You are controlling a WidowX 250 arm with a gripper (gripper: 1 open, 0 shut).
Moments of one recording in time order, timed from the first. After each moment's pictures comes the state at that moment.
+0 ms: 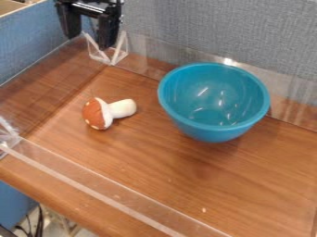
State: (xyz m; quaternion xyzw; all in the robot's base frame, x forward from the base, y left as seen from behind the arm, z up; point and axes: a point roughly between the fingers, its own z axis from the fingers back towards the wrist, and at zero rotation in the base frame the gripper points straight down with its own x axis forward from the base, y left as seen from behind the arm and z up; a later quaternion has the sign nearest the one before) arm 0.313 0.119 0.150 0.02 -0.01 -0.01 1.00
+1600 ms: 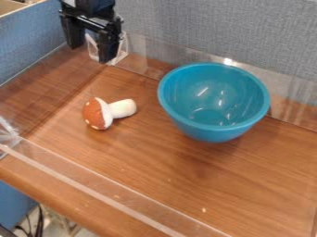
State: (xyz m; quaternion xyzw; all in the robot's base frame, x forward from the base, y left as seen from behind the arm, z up) arm 0.313 0.117 0.133 0.04 -0.02 -0.03 1.00
